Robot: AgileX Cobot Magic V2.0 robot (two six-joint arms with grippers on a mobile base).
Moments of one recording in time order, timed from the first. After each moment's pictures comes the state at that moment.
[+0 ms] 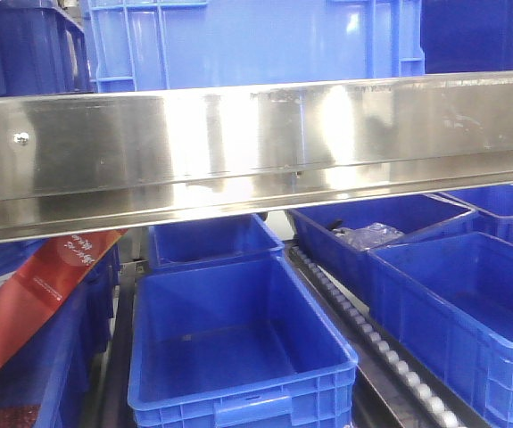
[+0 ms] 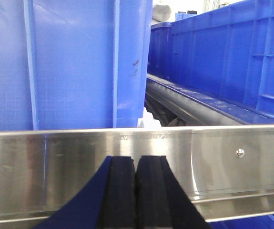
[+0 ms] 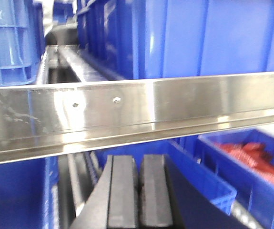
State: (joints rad) left arm 0.05 0.00 0.00 0.07 0.08 -0.11; right arm -0.19 0.06 -0.04 0.01 0.10 -0.03
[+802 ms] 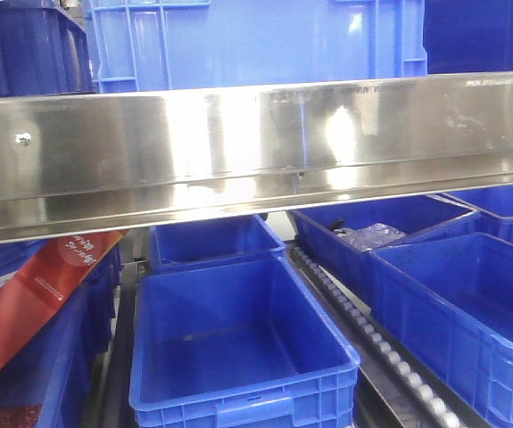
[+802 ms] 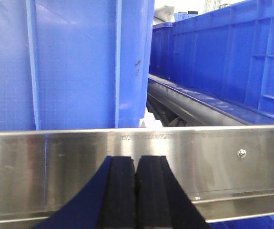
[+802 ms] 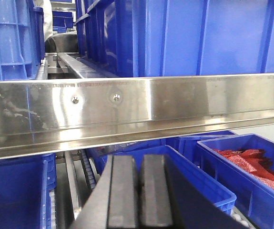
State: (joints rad) left arm 0.05 0.00 0.00 0.07 0.07 -0.11; right arm -0.20 0.00 0.00 0.01 0.10 -0.04
